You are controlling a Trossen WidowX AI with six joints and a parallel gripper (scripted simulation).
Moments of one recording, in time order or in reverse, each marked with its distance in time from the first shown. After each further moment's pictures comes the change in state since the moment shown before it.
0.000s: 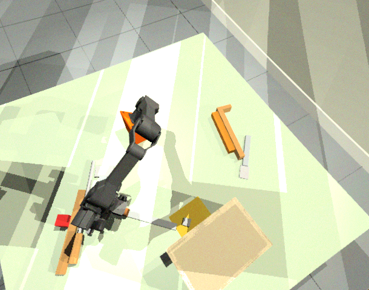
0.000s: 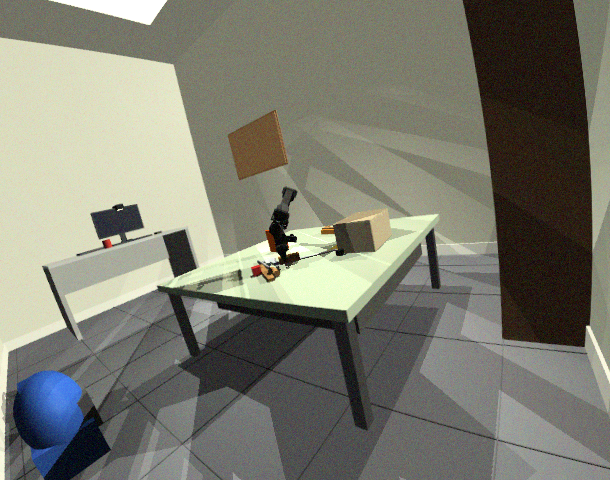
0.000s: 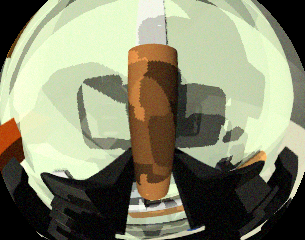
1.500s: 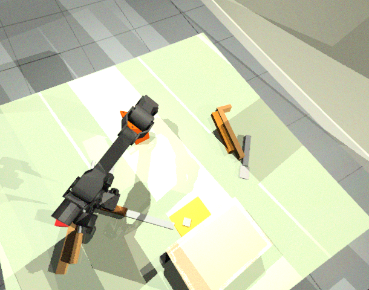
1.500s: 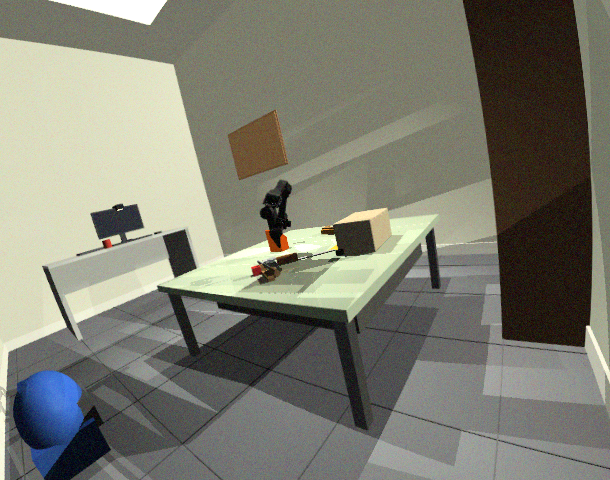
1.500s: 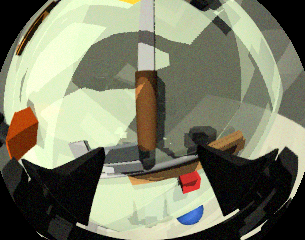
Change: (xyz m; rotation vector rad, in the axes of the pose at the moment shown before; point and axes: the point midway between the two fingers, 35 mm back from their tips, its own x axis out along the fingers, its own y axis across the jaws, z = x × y) arm -0.085 -0.002 -0.012 0.004 -0.002 -0.009
